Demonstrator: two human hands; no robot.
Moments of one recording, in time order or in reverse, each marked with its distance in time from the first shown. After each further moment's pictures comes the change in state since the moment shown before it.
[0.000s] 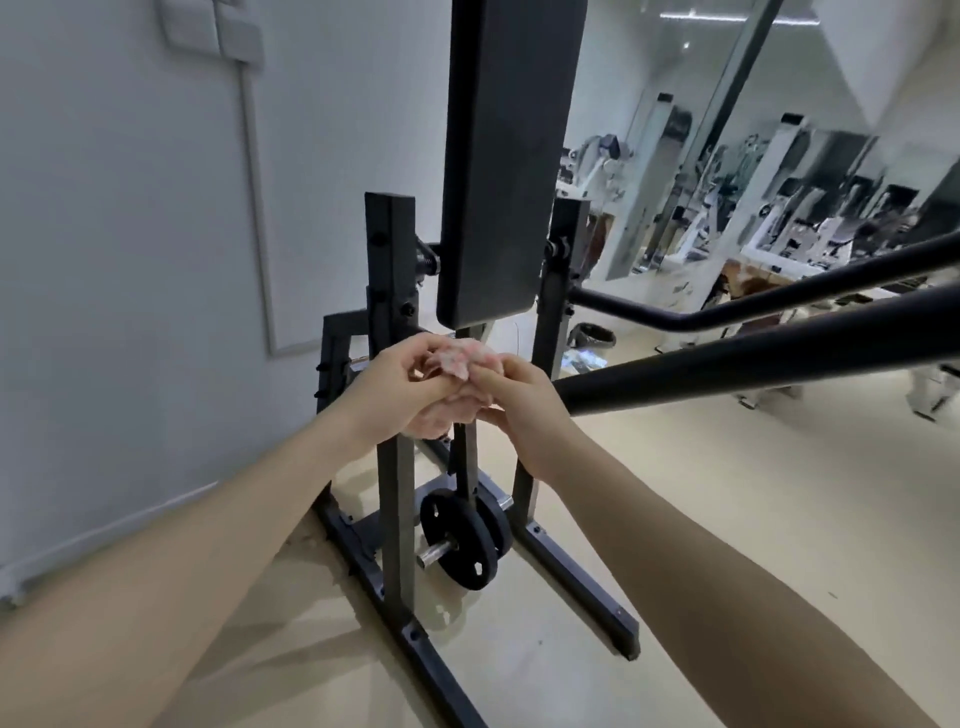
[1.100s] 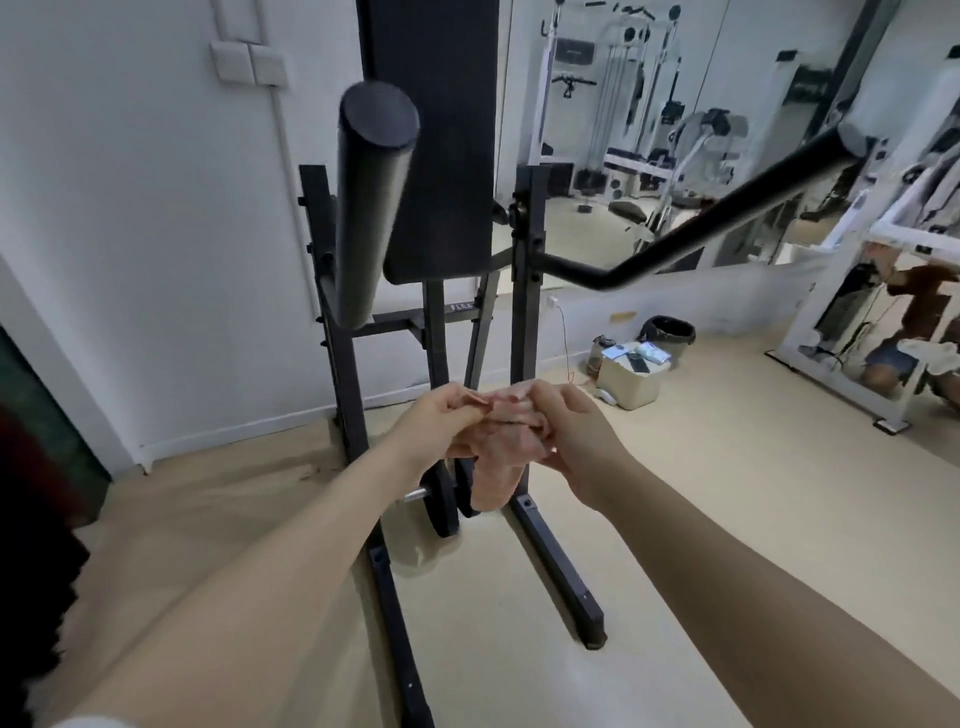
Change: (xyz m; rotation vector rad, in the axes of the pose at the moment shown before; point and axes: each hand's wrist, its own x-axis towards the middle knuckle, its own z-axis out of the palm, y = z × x) left_hand -0.012 0.086 0.444 -0.187 0.267 -0.377; right_hand -0.127 0.054 -0.426 0.077 -0.213 0.042
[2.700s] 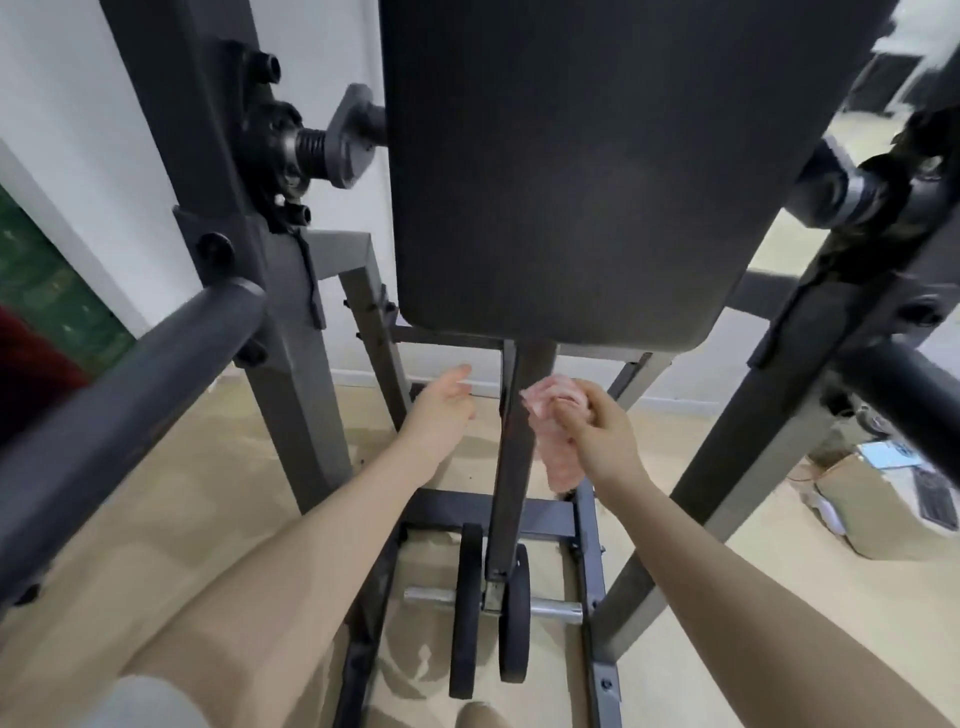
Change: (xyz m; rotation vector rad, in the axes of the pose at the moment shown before) left_hand 0.598 -0.160 -0.181 0.077 0.675 -0.306; right_hand 0.700 0.193 0.020 -0.392 -0.288 -0.065
